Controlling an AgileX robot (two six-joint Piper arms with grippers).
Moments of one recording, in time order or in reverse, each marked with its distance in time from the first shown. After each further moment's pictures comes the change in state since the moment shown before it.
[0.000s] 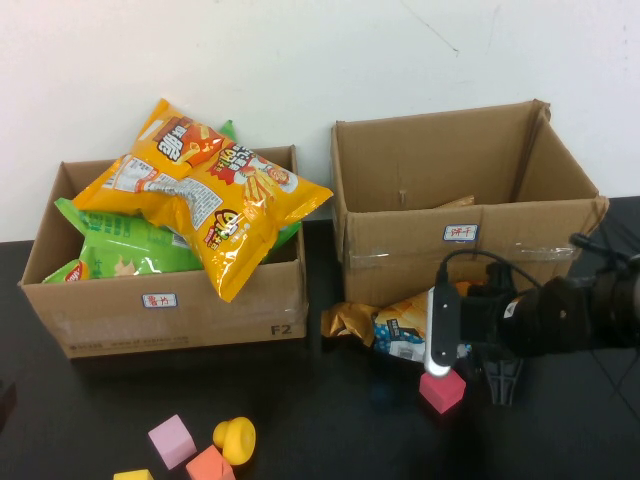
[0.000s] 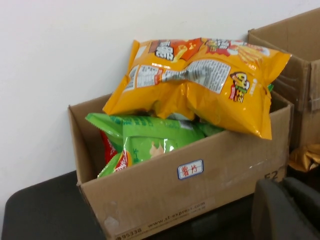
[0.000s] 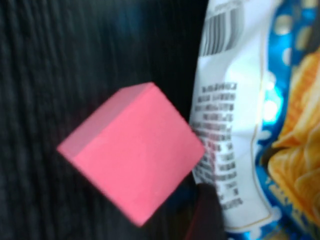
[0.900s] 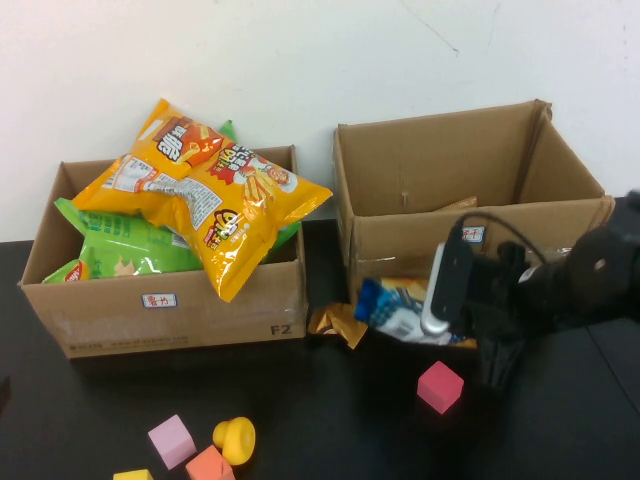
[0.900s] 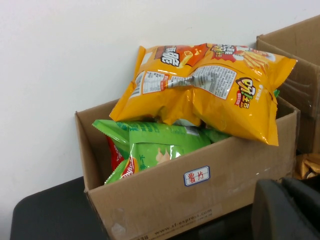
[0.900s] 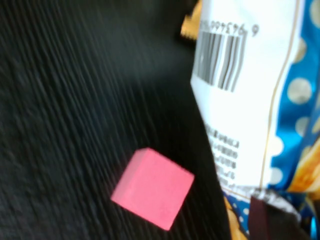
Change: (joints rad) right arm 0.002 -0.164 -0.002 0.298 0.201 -0.066; left arm 0.000 0.000 0.001 -0.004 -0.023 0.012
